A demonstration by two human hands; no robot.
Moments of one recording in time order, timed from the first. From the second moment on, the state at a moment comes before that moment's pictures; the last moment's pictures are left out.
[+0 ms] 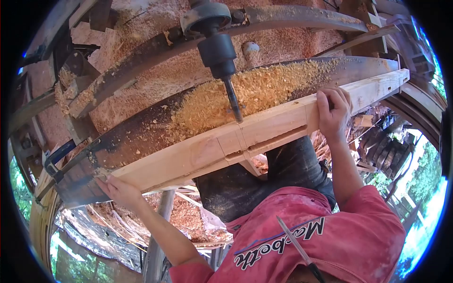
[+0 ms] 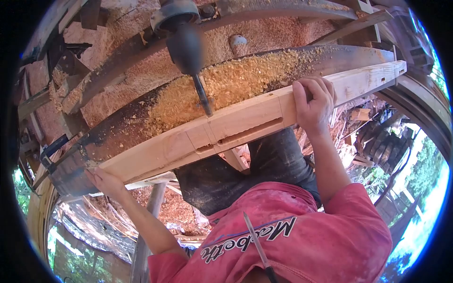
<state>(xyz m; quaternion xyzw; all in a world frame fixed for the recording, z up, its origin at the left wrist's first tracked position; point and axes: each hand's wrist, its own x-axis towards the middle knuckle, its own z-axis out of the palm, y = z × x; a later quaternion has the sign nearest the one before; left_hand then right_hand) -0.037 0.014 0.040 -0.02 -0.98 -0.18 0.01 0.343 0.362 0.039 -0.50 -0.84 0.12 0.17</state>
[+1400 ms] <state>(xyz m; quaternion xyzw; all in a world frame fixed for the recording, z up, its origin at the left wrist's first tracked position) 0.004 -0.041 0.039 0.00 -0.97 -0.26 0.03 0.366 0.329 0.046 -0.50 -0.85 0.12 0.12</state>
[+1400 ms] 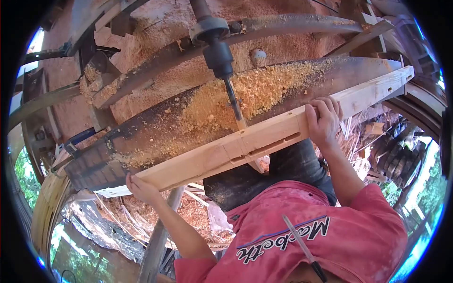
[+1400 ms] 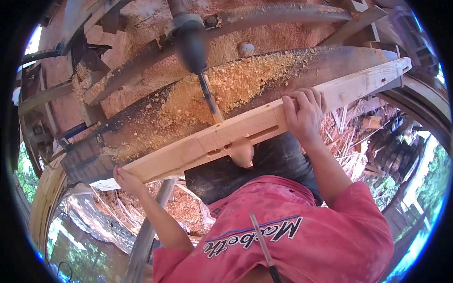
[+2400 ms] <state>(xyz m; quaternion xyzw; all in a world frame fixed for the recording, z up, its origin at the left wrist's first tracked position) -0.041 -0.021 0.034 0.04 -0.97 -0.24 0.02 0.338 0.343 0.045 -0.49 -0.85 0.13 0.14</state>
